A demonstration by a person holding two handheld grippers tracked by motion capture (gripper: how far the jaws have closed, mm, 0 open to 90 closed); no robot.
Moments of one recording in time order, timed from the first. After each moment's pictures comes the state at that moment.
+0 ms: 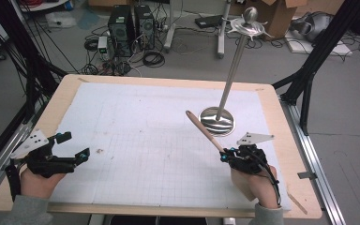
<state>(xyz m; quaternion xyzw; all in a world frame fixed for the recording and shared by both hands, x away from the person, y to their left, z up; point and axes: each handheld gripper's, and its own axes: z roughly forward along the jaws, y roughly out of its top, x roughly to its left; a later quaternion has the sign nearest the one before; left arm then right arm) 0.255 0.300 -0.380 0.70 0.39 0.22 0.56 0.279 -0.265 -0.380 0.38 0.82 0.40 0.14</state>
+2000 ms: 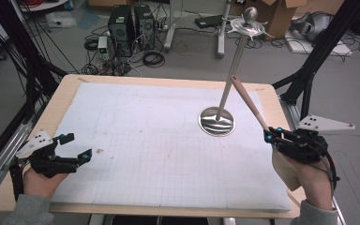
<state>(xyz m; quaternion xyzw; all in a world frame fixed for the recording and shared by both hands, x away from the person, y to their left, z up) 0.259 0.298 -0.387 0.71 0.39 0.21 0.55 0.254 -0.346 -0.277 0.40 0.77 0.44 0.23</state>
